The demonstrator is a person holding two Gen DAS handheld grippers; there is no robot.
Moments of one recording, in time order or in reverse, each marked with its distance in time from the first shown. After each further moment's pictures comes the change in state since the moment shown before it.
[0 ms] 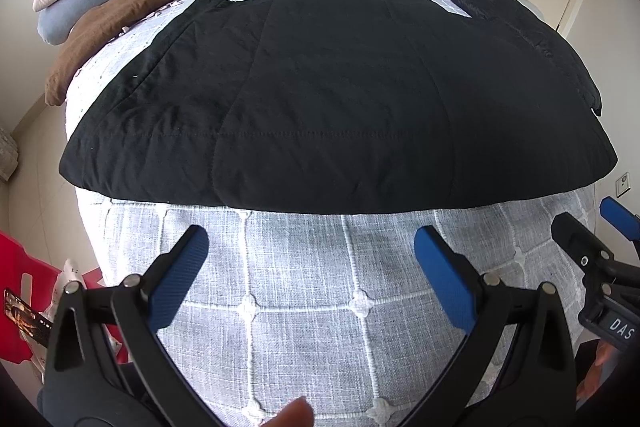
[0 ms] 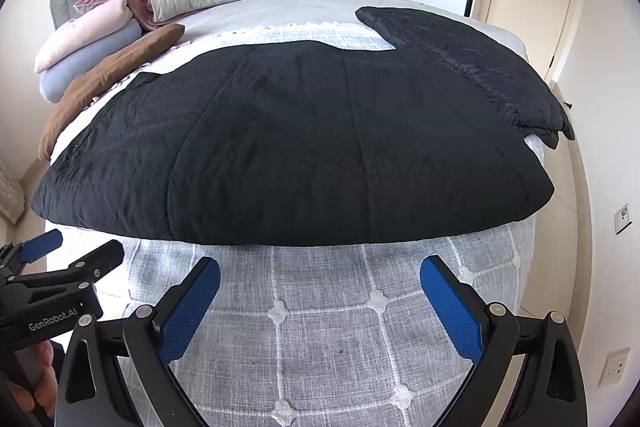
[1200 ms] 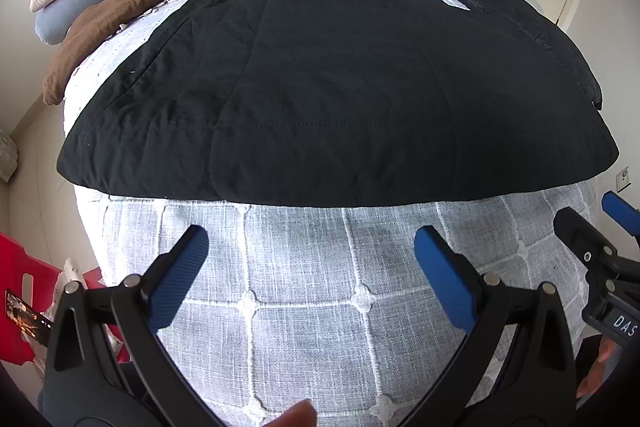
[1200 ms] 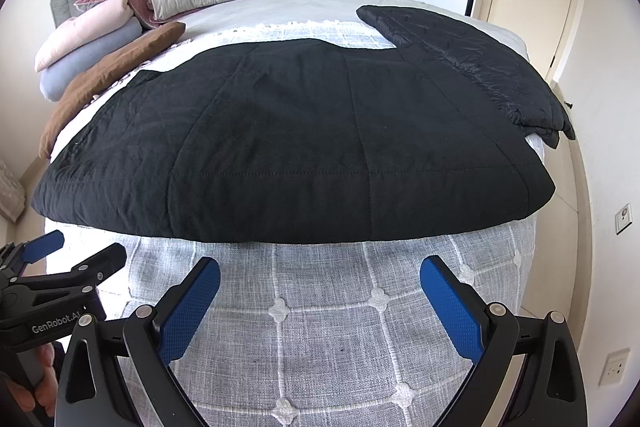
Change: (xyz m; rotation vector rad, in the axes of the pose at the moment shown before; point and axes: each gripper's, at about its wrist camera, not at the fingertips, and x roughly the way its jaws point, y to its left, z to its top) left arm 0.003 0.000 -0.004 0.010 0.015 -0.002; right arm 0.000 -0.001 0.000 -0.001 0.003 0.000
